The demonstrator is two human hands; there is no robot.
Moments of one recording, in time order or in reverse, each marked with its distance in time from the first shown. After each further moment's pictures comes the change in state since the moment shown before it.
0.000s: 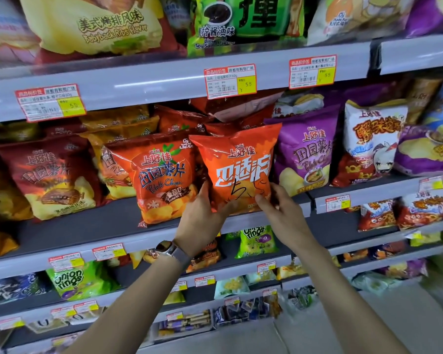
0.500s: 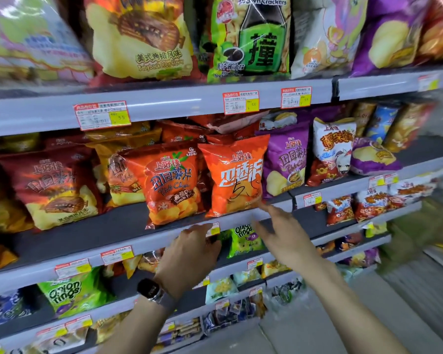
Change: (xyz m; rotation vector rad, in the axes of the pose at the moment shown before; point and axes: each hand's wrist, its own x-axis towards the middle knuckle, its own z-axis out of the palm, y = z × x) left_hand -0.089 -0.023 -0.056 0.261 -0.185 0.155; right_hand -0.095 -0.047 0.002 -0.553 0.000 -0.032
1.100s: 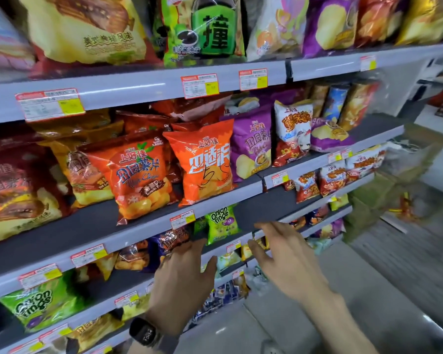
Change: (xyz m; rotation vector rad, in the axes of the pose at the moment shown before) left_hand -0.064 0.022 0.035 0.035 0.032 0.066; right_hand -0.107 0.007 -0.002 -0.274 0.196 0.024
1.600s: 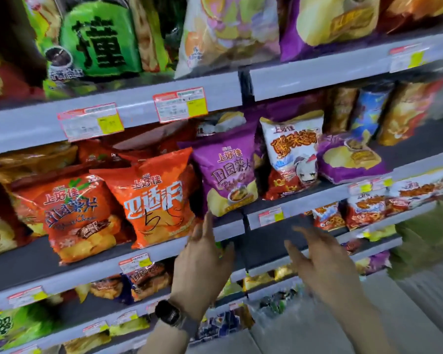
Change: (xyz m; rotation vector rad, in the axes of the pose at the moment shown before) left_hand 0.173 0.137 0.088 0.012 0.121 -0.153; right_hand 0.150 0.208 -0.015 0.167 -0.055 0.118
